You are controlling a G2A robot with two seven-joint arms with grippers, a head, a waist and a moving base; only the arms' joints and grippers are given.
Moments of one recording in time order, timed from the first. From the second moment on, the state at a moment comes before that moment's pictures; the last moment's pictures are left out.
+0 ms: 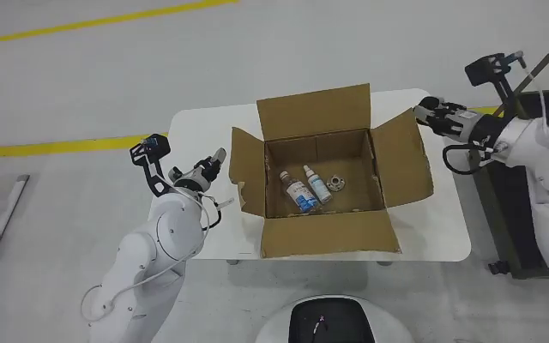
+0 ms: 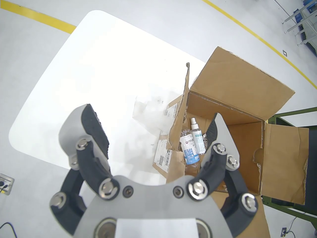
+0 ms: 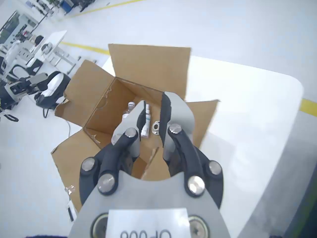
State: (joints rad) left arm 0.91 -1.00 -1.18 -2.08 0.91 0.89 -0.93; right arm -0.98 -1.08 1.72 -1.77 -0.45 -0.21 1.00
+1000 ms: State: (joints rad) left arm 0.91 -1.00 -1.18 -2.08 0.91 0.89 -0.93; right arm -1.29 -1.06 1.81 -1.66 -0.52 -0.35 0.83
